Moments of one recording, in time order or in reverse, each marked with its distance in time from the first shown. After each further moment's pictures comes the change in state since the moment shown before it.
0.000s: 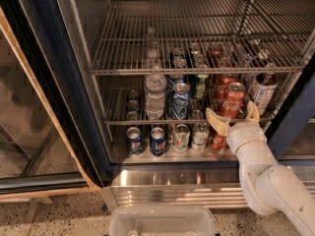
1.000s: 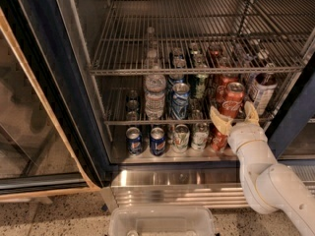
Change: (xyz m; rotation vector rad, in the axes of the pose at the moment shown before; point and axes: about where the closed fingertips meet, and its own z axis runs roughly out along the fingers) arm 0.006 -0.007 0.004 0.012 0.010 0.019
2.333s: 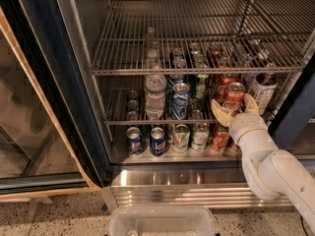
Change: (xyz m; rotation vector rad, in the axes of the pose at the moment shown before) arm -0.004 -0.005 0.026 -0.030 0.022 -0.037
